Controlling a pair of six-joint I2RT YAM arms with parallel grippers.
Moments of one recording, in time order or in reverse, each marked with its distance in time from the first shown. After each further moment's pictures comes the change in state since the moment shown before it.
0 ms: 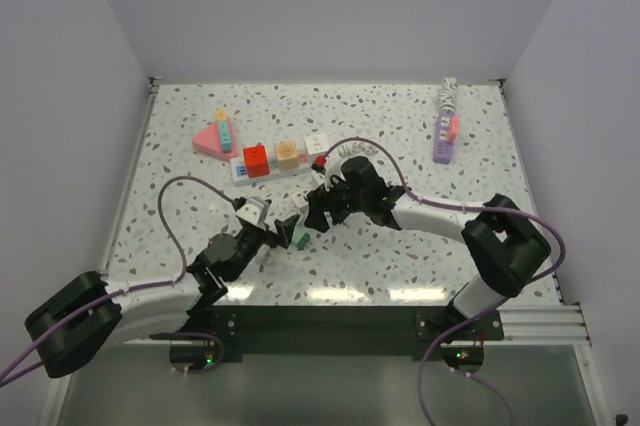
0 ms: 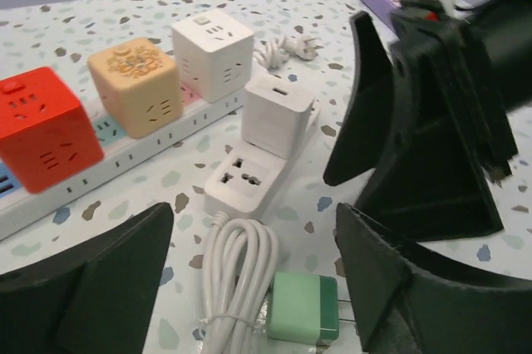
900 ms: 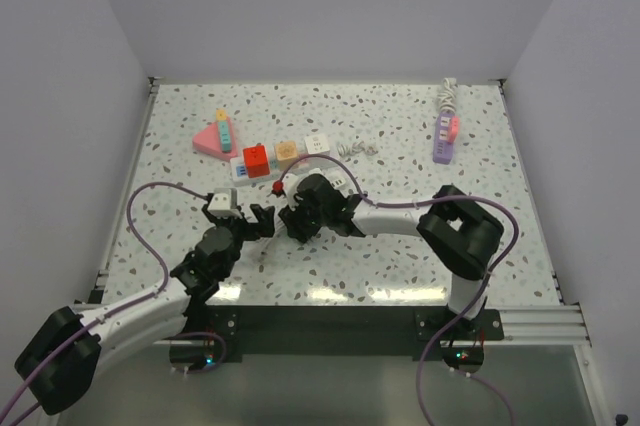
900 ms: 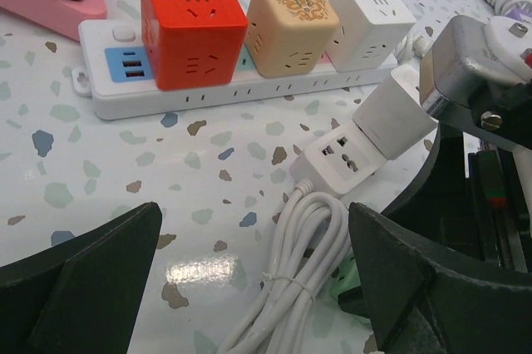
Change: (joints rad) left arm 0.152 -0.234 0.019 -0.445 -0.184 -0.324; right arm 0.207 0.235 0.173 -0.043 0.249 -0.148
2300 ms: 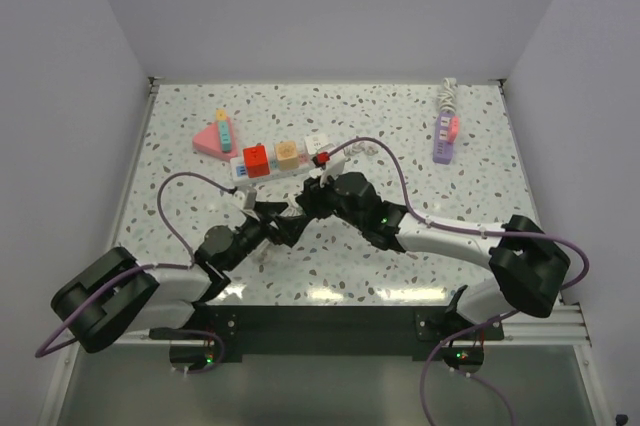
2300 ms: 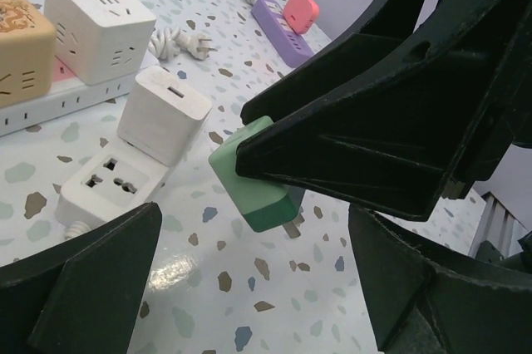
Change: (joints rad) left arm 0.005 0.433 -0.026 0.698 0.517 -0.101; right arm 0.001 -0.383 -0.212 0.237 0.290 0.267
